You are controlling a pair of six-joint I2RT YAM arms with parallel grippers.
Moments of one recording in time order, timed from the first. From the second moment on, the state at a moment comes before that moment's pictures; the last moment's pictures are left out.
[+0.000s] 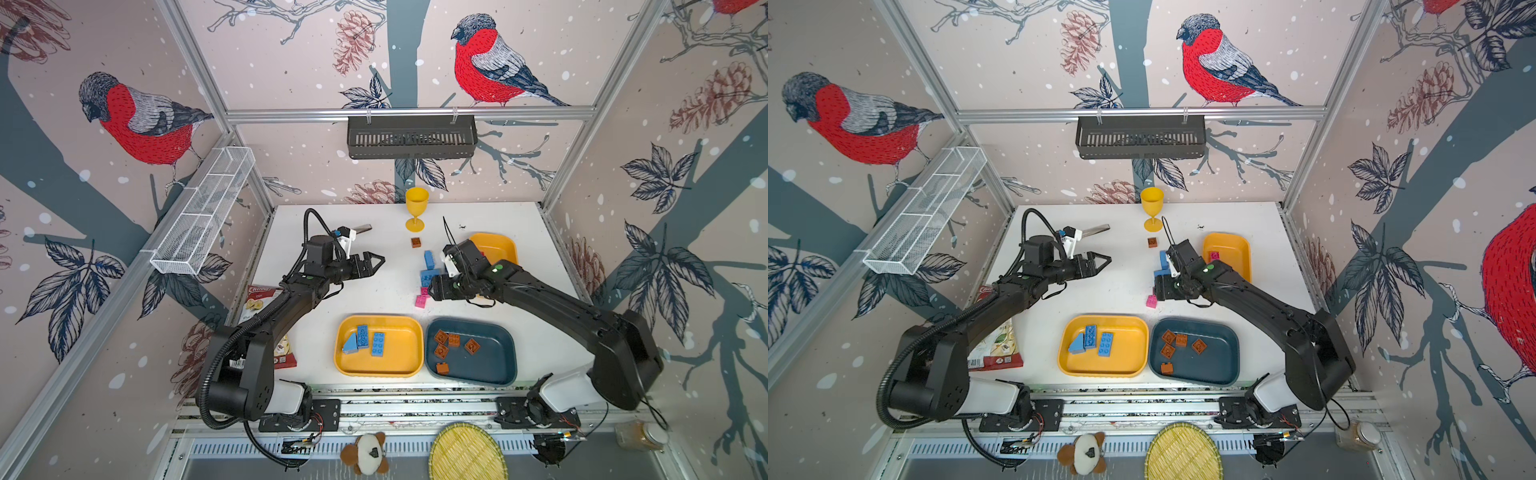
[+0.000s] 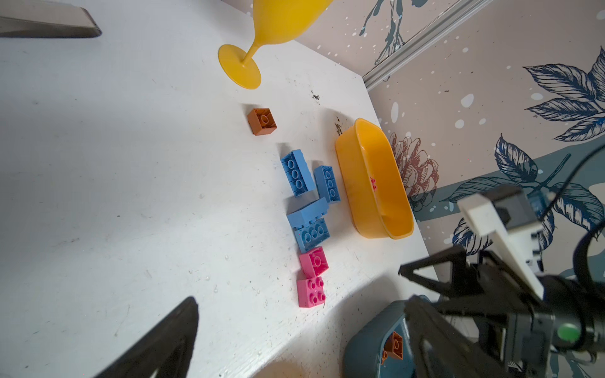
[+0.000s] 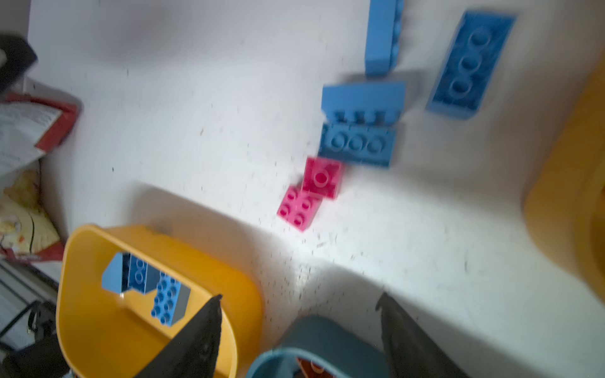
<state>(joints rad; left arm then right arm) -0.21 1.40 0.82 0.02 0.65 -0.48 0.64 1.52 1.15 -0.62 -0.13 0.47</state>
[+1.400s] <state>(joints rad) -0.21 1.35 0.82 -0.05 0.63 -0.47 0.57 2.46 1.99 -0.45 0.18 0.33</state>
